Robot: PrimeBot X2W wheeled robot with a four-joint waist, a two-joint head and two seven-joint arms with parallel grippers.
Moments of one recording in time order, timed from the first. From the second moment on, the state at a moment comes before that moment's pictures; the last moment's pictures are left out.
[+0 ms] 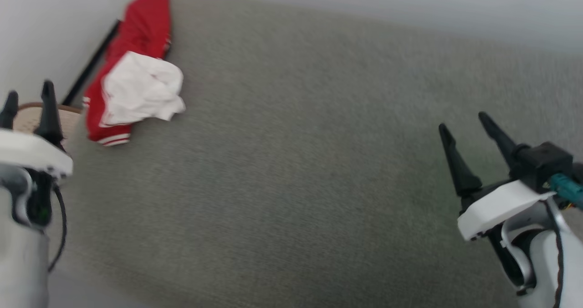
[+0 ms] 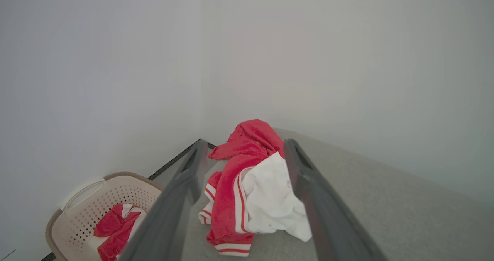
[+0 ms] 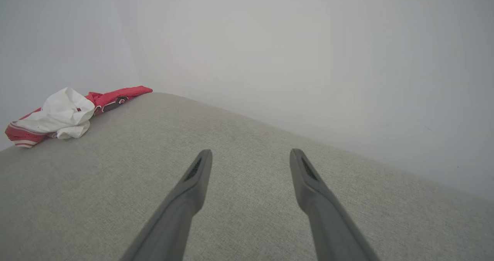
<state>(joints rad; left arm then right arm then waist) -0.54 0.41 0.05 0.59 -0.56 -0.12 -0.14 -0.21 -0.22 0.09 0.02 0.20 0.13 0.04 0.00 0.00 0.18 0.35</state>
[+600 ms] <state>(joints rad) -1.01 0.50 -0.04 1.17 -0.65 -0.13 0.12 -0.27 -0.26 0.02 -0.16 0.17 0.13 0.12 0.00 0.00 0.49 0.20</state>
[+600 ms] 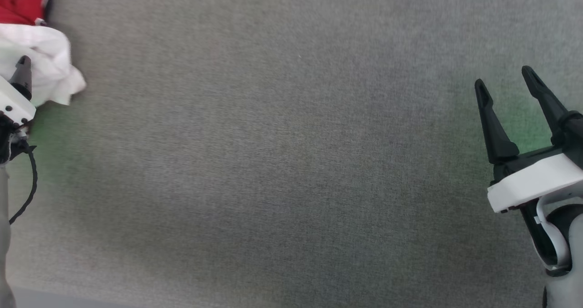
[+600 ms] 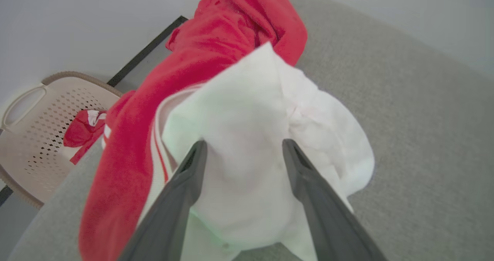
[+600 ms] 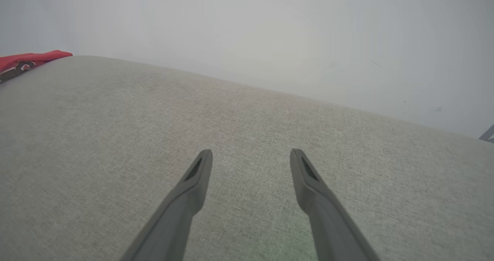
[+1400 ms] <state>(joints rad) -1.09 0.48 -0.09 1.25 -0.67 -0.08 0.41 -0.28 -0.27 -0.02 -0.27 0.16 0.13 0.19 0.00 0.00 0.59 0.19</state>
